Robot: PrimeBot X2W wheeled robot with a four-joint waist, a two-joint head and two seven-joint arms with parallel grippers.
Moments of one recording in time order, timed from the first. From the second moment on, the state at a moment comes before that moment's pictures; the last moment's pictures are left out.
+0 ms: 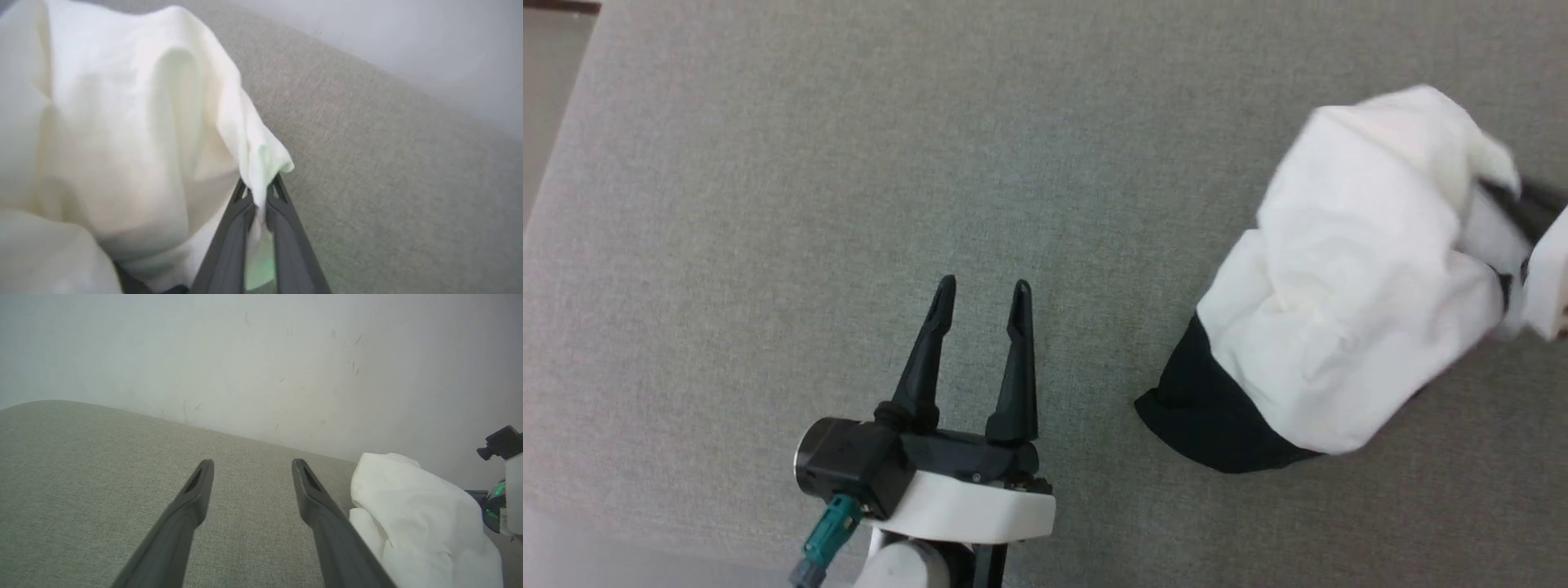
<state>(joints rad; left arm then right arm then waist) -0.09 0.05 -0.42 -0.21 -0.30 0.20 -0.26 -0.59 -0.73 0.40 0.28 0.65 0.13 0.35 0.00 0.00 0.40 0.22</state>
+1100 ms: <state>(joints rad) 0.04 0.05 -0.29 -0.16 -0.27 0.11 -0.26 0.19 -0.62 -0.22 0.16 0.46 0.13 0.28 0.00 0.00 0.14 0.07</state>
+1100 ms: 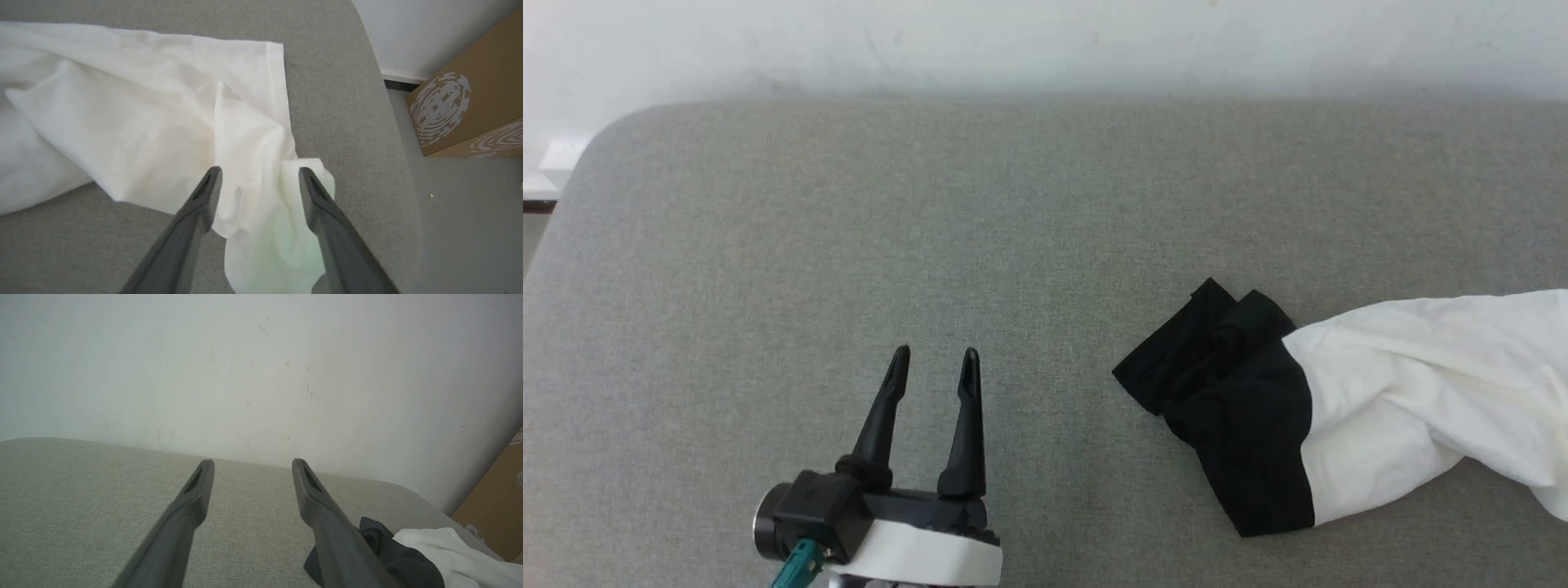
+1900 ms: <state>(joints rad) -0.04 0.05 -0.37 -0.18 -0.24 0.14 -0.26 -0.27 -0.74 0.04 0.17 0.50 0.13 0.60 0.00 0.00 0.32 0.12</state>
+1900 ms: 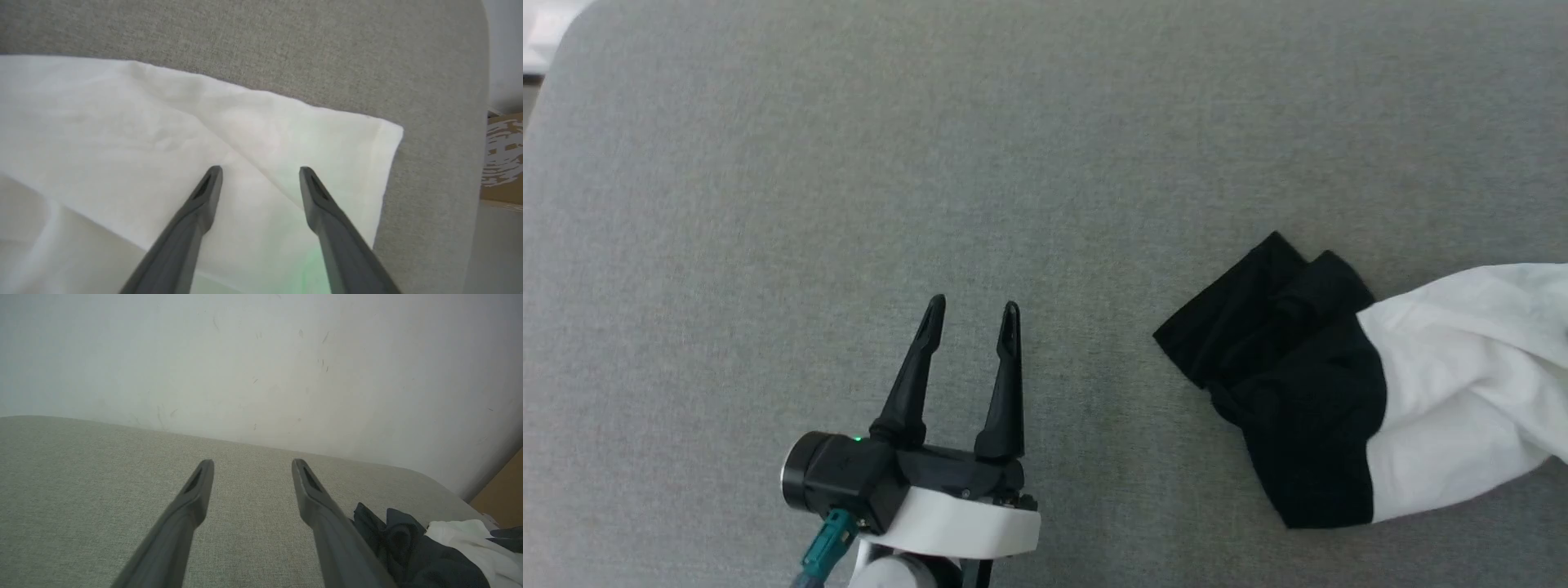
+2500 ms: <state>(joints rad) -0.09 0.05 -0.41 -0.20 -0.26 0.19 -0.26 -0.35 -0.82 0.13 0.29 0.52 0.13 0.53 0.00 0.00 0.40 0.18</state>
